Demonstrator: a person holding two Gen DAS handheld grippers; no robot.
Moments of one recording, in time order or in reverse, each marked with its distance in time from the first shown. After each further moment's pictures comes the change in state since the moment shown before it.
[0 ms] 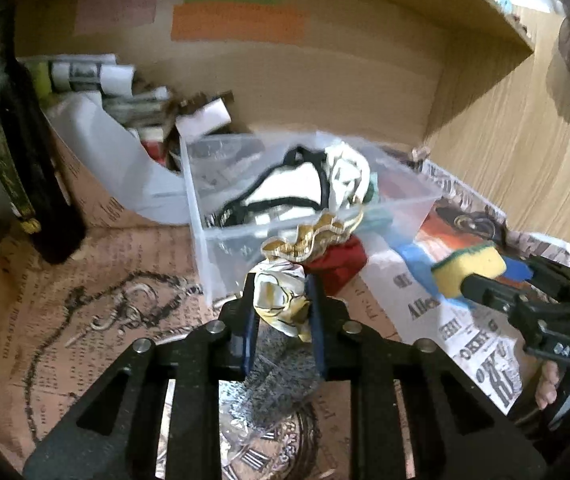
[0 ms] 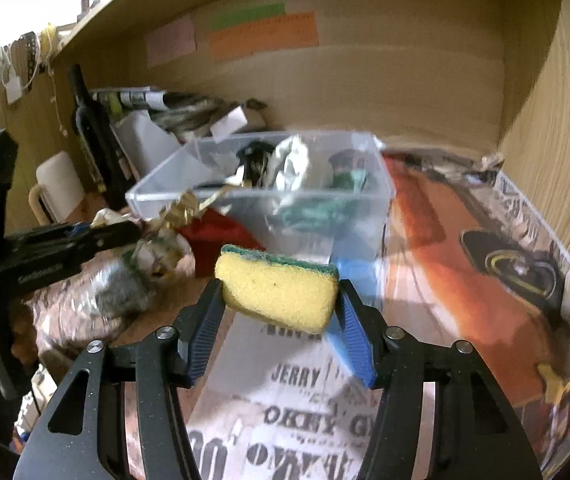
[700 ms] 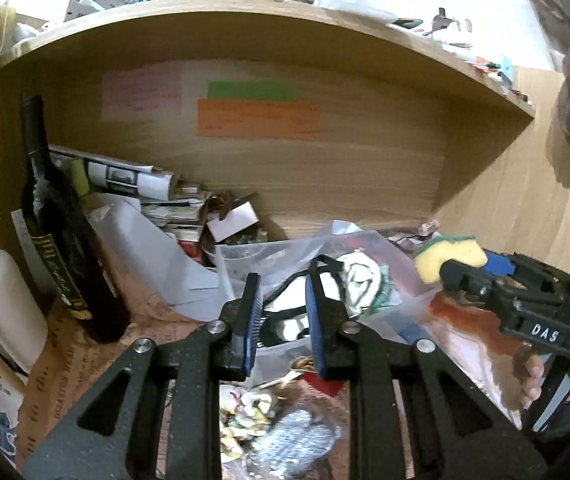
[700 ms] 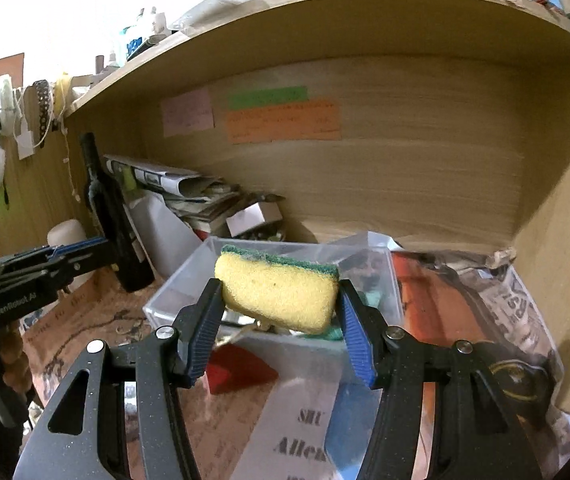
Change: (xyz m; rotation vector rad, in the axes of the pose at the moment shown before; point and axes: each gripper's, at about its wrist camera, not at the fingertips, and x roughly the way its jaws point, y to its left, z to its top) left arm -0.045 0.012 0.058 0.010 -0.193 0.077; right arm -0.002 0.011 0.071 -0.049 -0.197 0.035
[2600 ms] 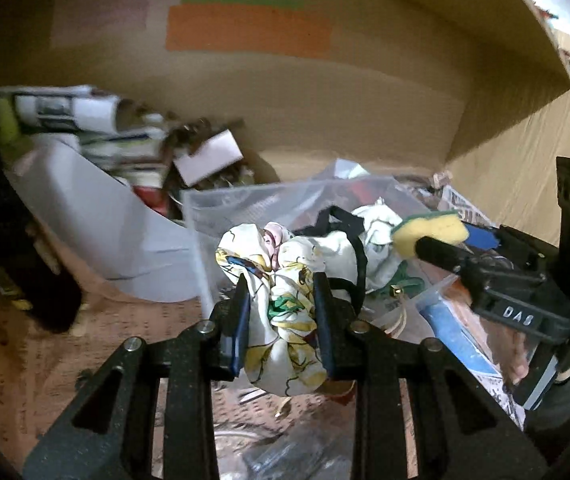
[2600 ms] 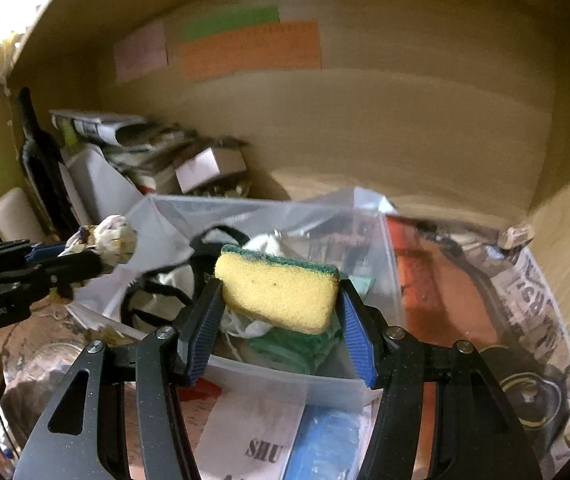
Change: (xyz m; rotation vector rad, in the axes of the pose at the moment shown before) left arm 0.104 0.004 -0.019 -0.015 0.255 -0.081; right arm 0.082 -0.036 -0.007 -0.013 0.198 -0.055
